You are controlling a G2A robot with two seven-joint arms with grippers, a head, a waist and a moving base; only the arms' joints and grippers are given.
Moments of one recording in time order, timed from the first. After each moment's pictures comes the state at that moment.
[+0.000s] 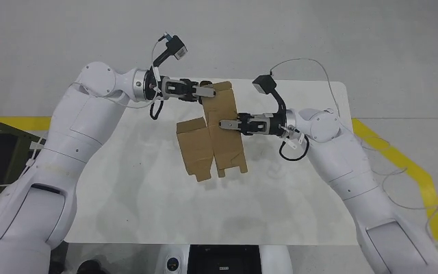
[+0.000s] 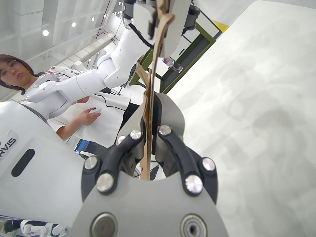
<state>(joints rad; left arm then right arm) 0.35 -1.08 -0.80 -1.00 -0.69 -0.49 -1.33 -0.66 -1.22 0.93 -1.18 0.43 -0.69 1.13</state>
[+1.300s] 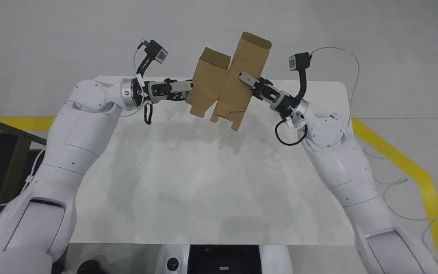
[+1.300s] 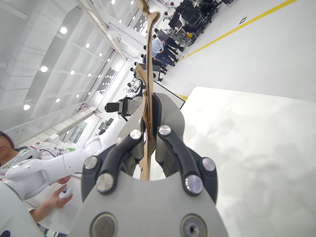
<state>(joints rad) 0.50 -1.05 -0.94 -1.03 -0.67 -0.53 -1.26 -0.75 -1.24 1.05 -1.25 0.20 -0.56 0.54</state>
